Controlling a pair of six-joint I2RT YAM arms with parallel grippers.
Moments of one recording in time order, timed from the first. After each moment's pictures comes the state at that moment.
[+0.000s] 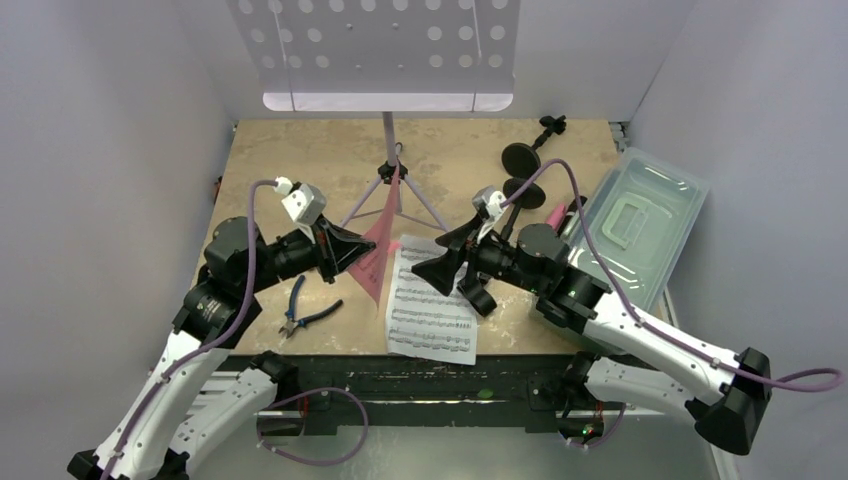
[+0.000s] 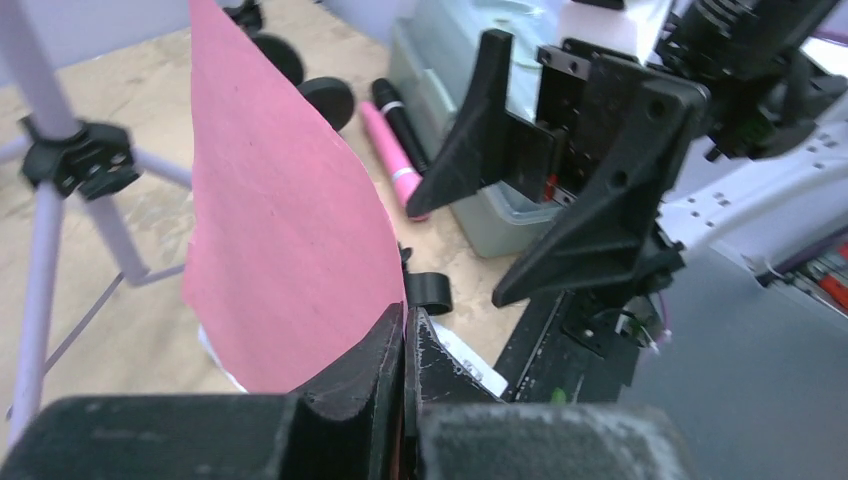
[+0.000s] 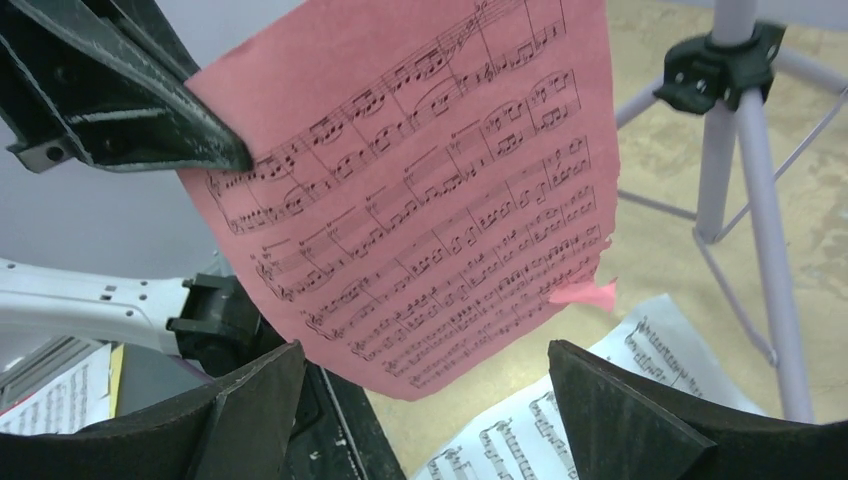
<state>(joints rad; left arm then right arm) -0.49 0.69 0.94 -0.37 0.48 -0.24 0.89 0.98 0.78 0.09 -0.19 0.38</state>
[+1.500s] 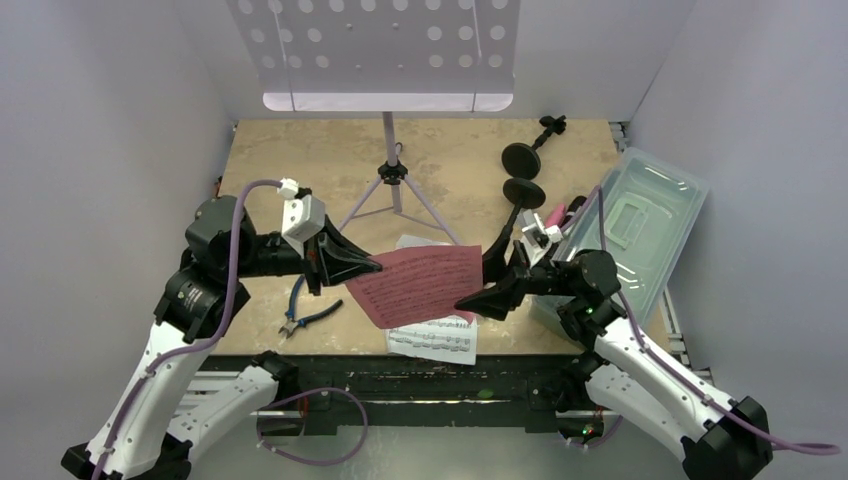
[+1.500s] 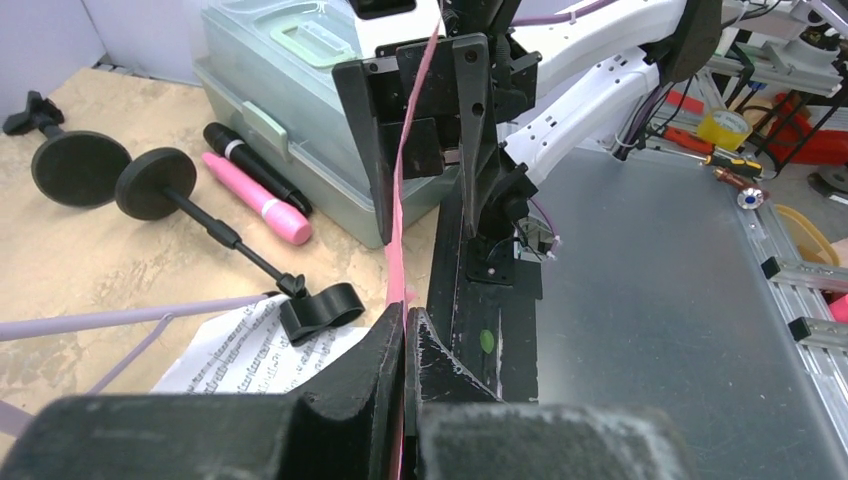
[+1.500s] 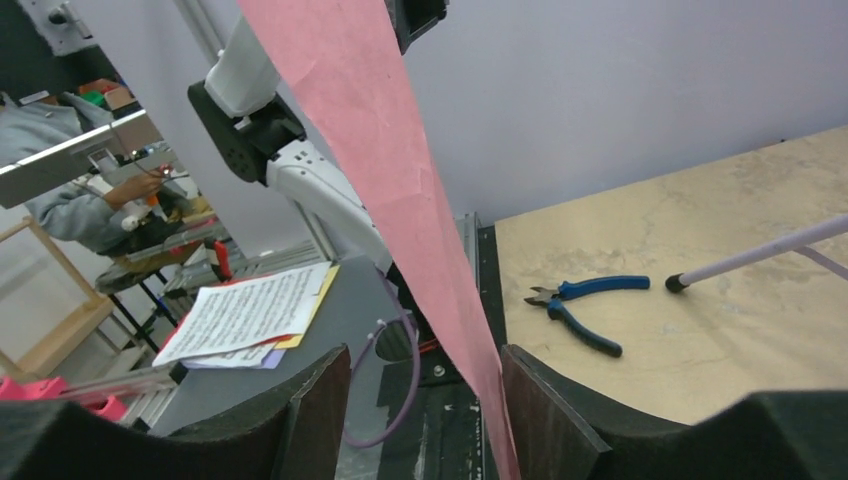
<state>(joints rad) -0.49 0.78 1.17 -0.47 0.95 -0.06 0.58 0.77 0.48 0.65 -0.96 0.65</state>
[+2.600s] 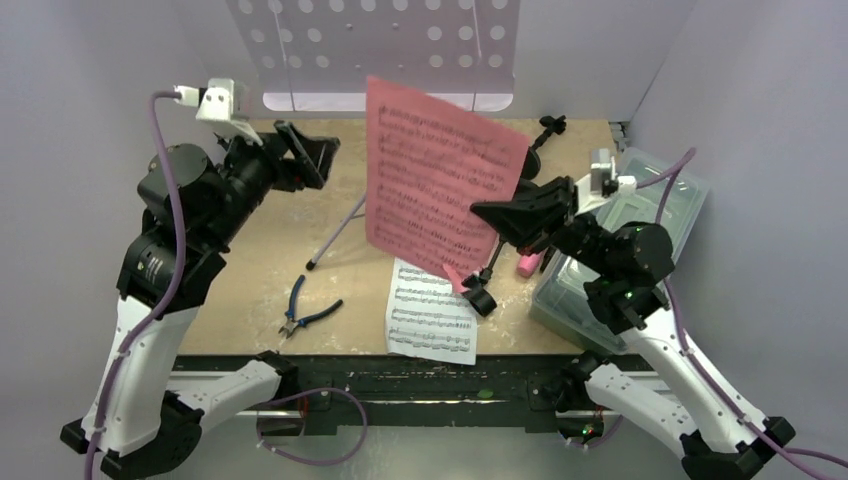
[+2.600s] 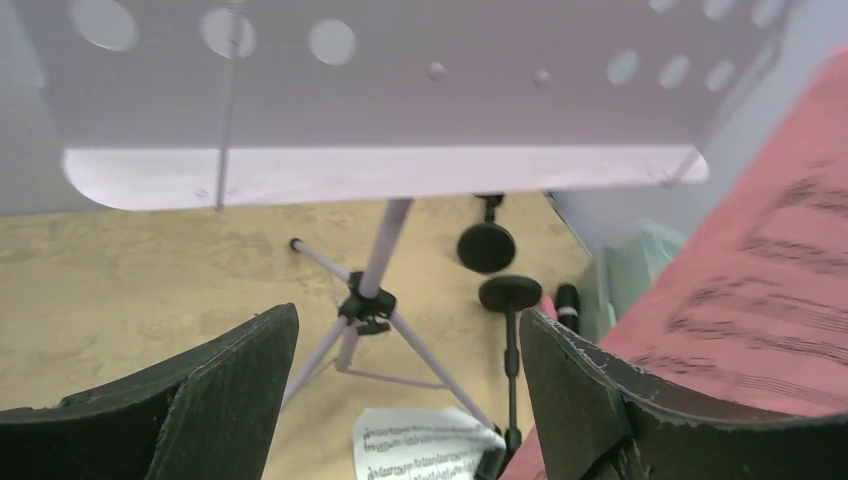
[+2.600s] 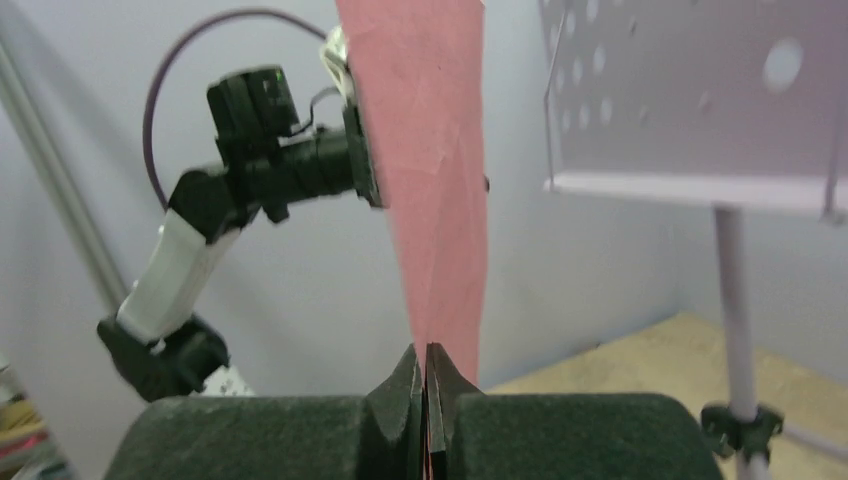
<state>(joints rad) -0.49 0.97 1.60 -0.62 -0.03 -0.31 0.58 0.77 0.86 0.45 -0.58 0.63</state>
